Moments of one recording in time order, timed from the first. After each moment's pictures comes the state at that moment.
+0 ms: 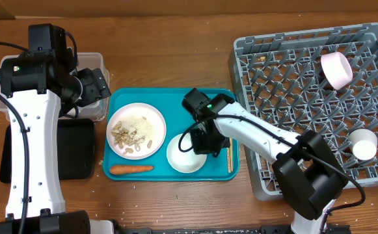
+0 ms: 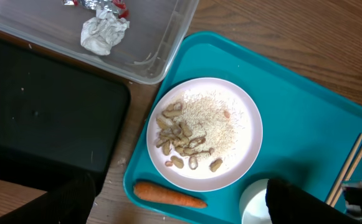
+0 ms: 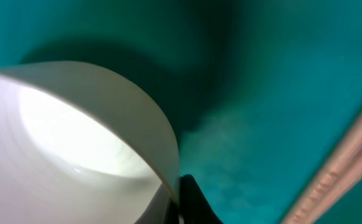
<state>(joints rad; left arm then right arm) 0.11 1.58 1.72 -1.39 0.03 -0.32 0.71 1.94 1.37 -1.04 -0.15 0.54</state>
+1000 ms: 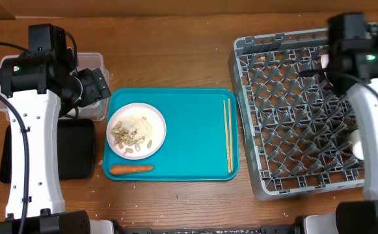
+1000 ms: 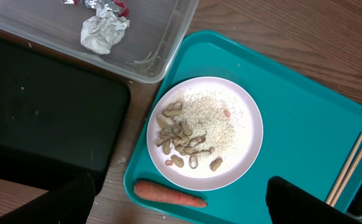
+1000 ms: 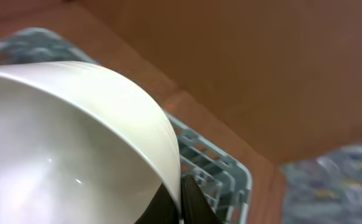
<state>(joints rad) 0.11 1.58 1.72 -1.40 0.03 -0.32 -0.01 1.61 1.70 -1.24 1.01 0.56</state>
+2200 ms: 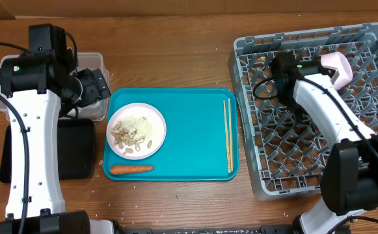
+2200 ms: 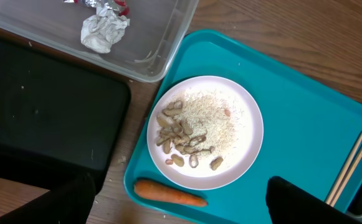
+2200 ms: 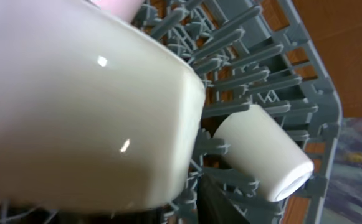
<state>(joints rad) 0.11 1.58 1.72 -1.40 0.03 -0.32 0.16 1.82 1.38 -1.21 0.82 0.78</state>
